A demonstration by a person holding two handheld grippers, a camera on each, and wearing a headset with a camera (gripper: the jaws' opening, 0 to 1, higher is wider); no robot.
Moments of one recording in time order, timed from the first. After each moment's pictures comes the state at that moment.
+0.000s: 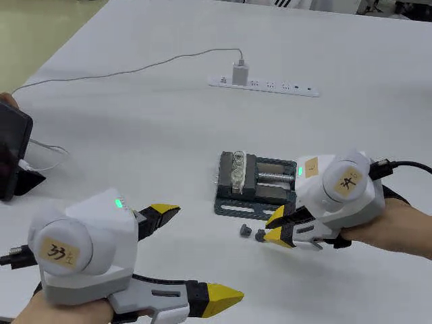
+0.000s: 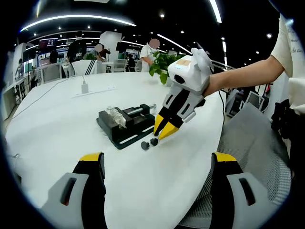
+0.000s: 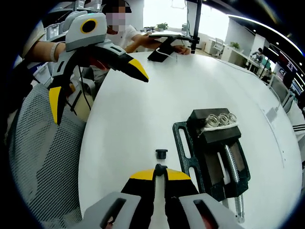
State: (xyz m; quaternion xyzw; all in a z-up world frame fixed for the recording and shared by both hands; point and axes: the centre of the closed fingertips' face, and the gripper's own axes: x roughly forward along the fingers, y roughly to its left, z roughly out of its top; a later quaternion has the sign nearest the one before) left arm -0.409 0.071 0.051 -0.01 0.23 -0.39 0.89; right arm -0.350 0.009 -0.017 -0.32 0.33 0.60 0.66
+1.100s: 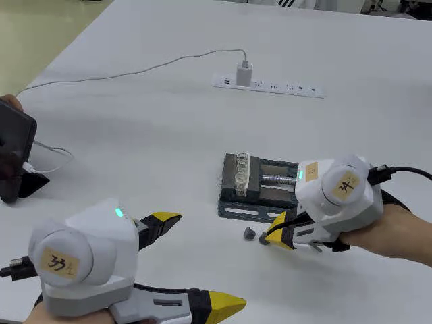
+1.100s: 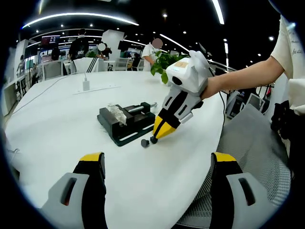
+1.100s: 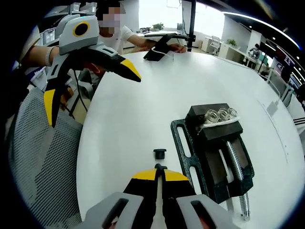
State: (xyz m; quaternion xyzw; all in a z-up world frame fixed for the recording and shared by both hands) left arm -0.411 0.075 0.047 -0.02 0.24 -0.39 0.89; right arm -0.348 0.010 -0.023 -0.30 0.35 0.59 0.66
